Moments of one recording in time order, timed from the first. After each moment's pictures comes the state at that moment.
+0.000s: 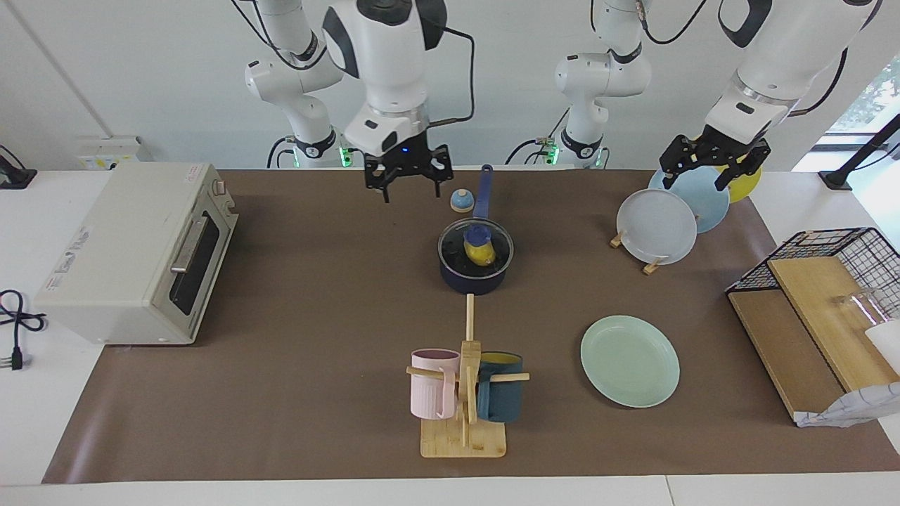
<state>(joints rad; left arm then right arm) -0.12 -0.02 0.02 -1.56 -0.01 1.51 0.03 0.54 0.21 0.12 -1.53 -0.02 1.79 0.58</state>
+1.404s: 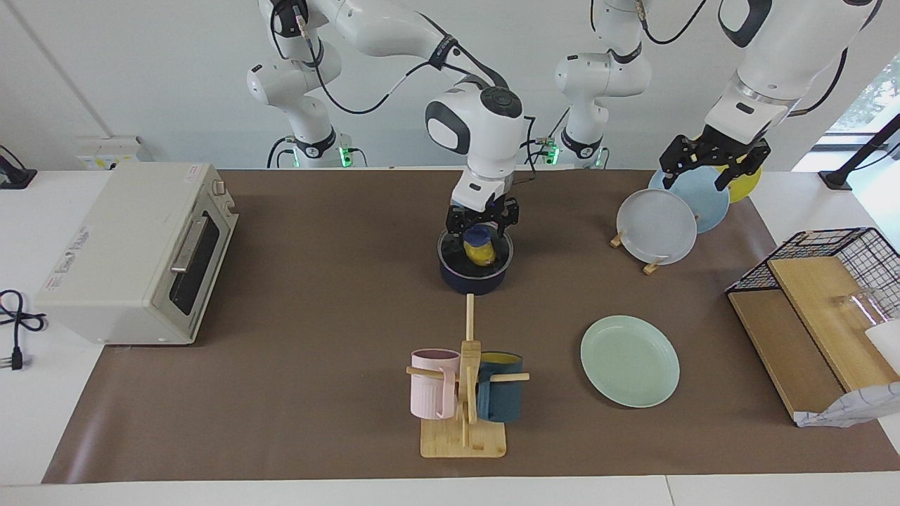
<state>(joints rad) -0.12 -0.02 0.02 -1.56 -0.01 1.51 0.03 0.66 0.37 0.11 -1.64 -0.13 2.03 0.64</state>
